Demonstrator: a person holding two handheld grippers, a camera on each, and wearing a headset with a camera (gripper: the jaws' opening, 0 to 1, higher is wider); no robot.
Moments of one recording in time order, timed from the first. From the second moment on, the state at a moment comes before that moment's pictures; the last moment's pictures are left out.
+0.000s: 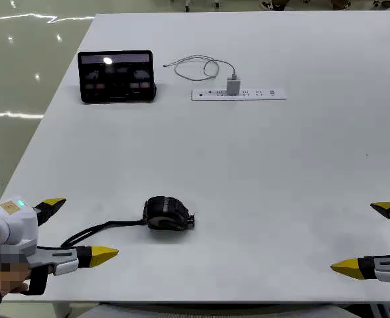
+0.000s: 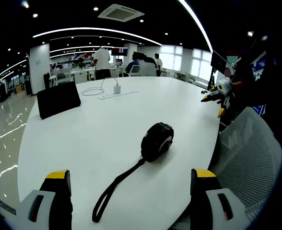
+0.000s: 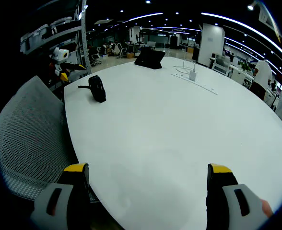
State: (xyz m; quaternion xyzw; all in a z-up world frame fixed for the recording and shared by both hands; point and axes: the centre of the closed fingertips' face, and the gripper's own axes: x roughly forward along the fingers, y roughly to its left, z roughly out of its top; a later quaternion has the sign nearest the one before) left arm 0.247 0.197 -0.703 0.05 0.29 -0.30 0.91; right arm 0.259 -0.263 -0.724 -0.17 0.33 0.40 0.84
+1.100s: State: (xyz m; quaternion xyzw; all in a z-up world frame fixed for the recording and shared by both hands) left arm 0.262 0.162 -0.695 0.07 0.30 -0.37 0.88; right arm 0.267 -0.242 -0.708 -0.16 0.30 0.42 0.84
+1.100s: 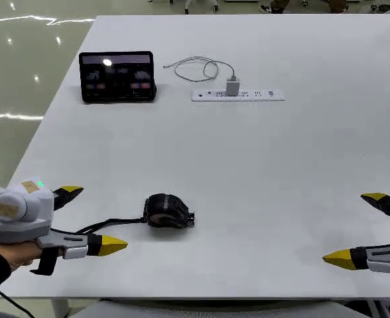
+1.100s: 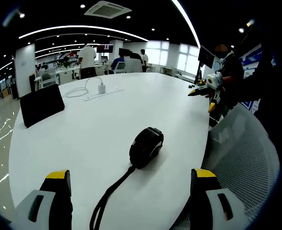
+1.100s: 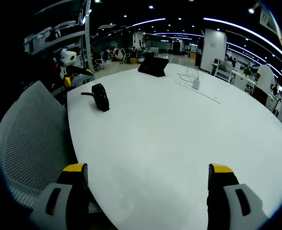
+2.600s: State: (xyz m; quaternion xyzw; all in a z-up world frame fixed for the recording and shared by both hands) left arm 0.298 0.065 -0.716 0.31 0.36 -0.55 0.69; right arm 0.283 -0.118 -0.700 -0.21 0.25 0.56 0.76
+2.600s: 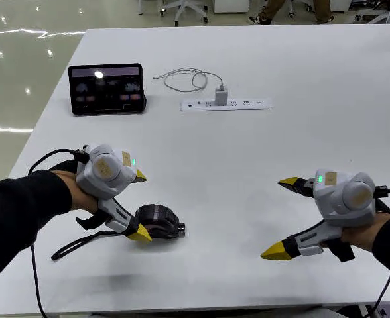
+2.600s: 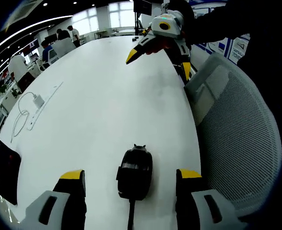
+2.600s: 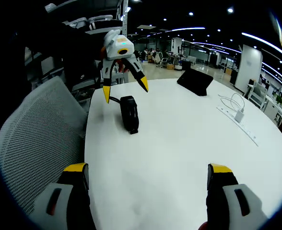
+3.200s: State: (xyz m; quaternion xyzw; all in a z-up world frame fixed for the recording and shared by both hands) left arm 0.298 0.061 -0.767 0.42 0.41 -0.54 0.60; right arm 0.292 -0.037 -0.715 -0.24 0.25 0.62 0.71
